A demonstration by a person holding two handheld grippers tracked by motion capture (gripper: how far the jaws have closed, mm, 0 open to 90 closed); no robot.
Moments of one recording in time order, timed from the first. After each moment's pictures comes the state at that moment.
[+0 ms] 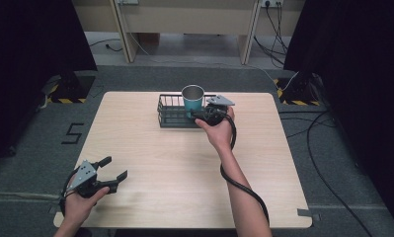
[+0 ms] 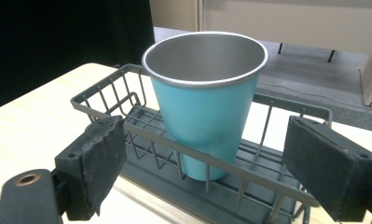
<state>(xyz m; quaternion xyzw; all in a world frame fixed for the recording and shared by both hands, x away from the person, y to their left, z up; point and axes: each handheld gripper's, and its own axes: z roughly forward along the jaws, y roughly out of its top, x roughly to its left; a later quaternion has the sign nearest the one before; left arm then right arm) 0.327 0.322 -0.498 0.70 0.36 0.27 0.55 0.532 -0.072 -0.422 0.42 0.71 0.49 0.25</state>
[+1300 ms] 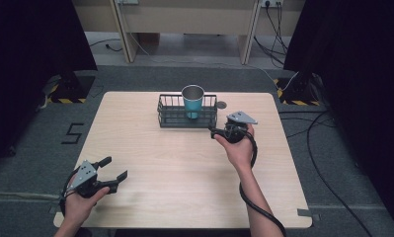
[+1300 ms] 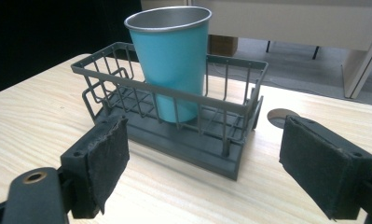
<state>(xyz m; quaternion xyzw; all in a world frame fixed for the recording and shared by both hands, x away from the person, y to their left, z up) 0.327 0.322 -0.498 0.71 0.36 0.27 0.54 0.477 -0.130 -0.432 0.43 0.70 0.50 0.26</state>
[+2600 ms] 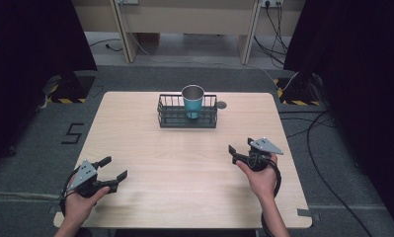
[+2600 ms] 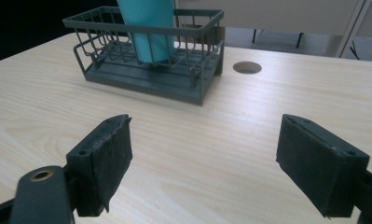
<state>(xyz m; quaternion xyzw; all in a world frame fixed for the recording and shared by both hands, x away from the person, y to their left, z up) 0.327 0.322 -0.499 0.71 0.37 0.27 0.54 0.403 -0.196 -0.467 0.45 0.69 0.49 0.27</state>
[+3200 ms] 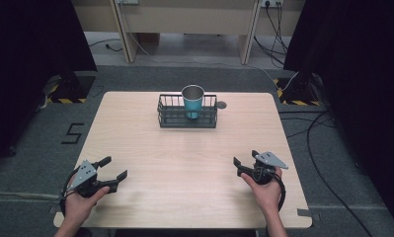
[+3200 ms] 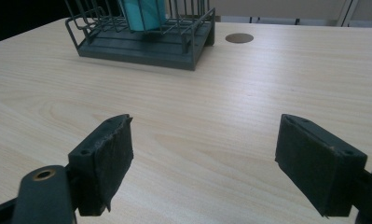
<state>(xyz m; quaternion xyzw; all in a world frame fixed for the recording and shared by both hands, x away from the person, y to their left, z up) 0.328 0.322 -0.499 0.71 0.37 0.27 0.54 0.379 -0.211 -0.496 0.47 0.69 0.48 0.26</state>
